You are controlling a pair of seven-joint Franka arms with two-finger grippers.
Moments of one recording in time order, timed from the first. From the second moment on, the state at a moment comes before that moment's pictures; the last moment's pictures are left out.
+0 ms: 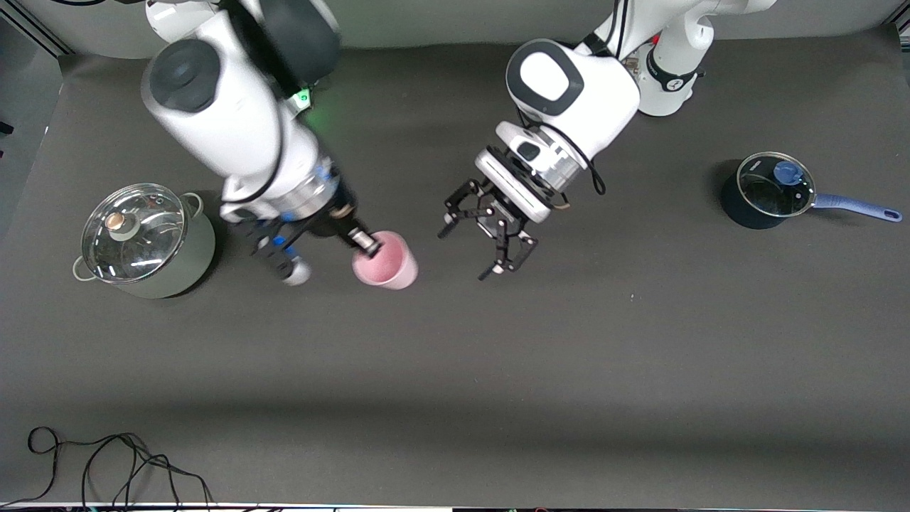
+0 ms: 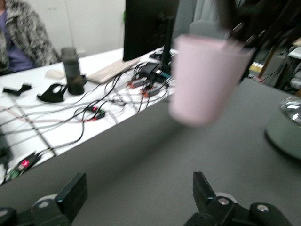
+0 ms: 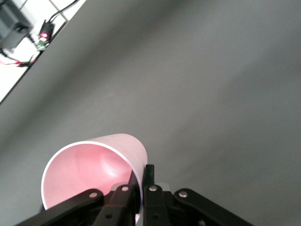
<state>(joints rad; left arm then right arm) -0.07 0.42 -0.86 -1.79 -1.47 3.33 1.60 0.44 0.43 0.05 -1.15 0.12 1.70 1.17</state>
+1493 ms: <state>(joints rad) 0.42 0.46 -0.77 -1.86 -0.94 2.38 1.02 0.12 0.37 -0.08 -1.66 0.06 1.93 0.23</state>
